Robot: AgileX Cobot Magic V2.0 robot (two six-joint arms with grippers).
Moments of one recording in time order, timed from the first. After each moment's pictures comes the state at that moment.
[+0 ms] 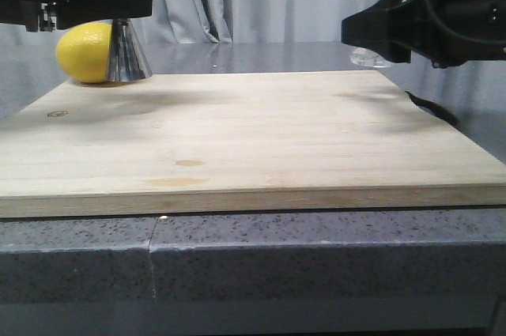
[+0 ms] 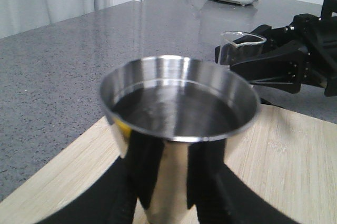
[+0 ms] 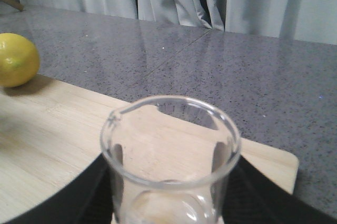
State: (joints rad) left arm -0.08 1.67 -0.92 -1.76 1.15 2.17; right arm 0.20 1.54 -0.58 -0.45 -0.84 0.28
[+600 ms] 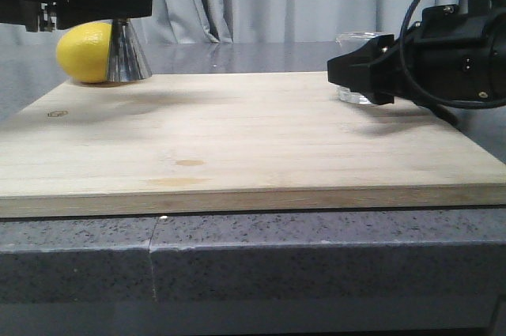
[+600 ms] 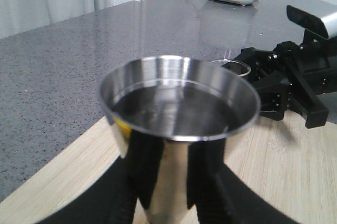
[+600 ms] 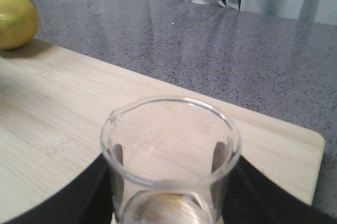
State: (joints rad) left arm -0.08 1.67 -0.92 -1.76 1.15 2.17; right arm 0.20 1.67 -0.58 -0.45 -0.92 0.19
